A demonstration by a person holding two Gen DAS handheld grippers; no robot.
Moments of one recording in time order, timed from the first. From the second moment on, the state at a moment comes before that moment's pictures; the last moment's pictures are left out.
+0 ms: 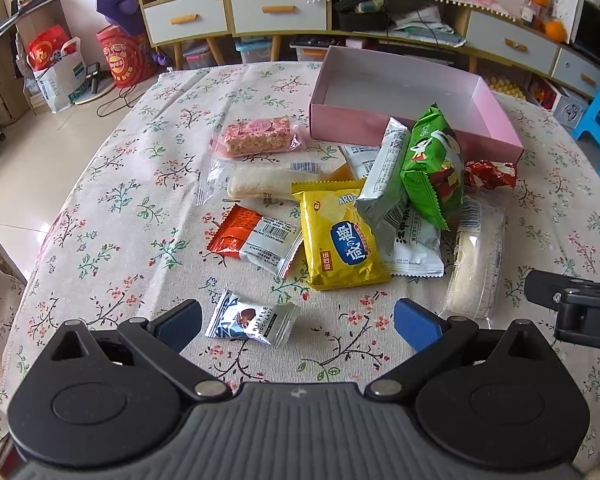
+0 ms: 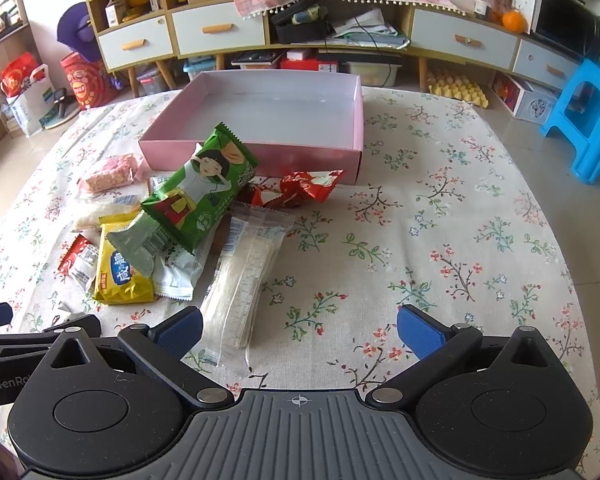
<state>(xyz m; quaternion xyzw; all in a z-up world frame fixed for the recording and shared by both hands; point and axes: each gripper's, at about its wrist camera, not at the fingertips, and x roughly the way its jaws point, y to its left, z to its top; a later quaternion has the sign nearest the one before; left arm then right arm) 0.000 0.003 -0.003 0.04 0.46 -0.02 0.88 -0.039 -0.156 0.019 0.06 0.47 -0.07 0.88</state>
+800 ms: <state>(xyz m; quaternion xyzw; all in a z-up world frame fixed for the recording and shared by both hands) 0.009 0.018 -0.012 0.01 0.49 -0.03 0.87 -0.021 -0.155 0.009 0.06 0.48 -0.09 0.87</state>
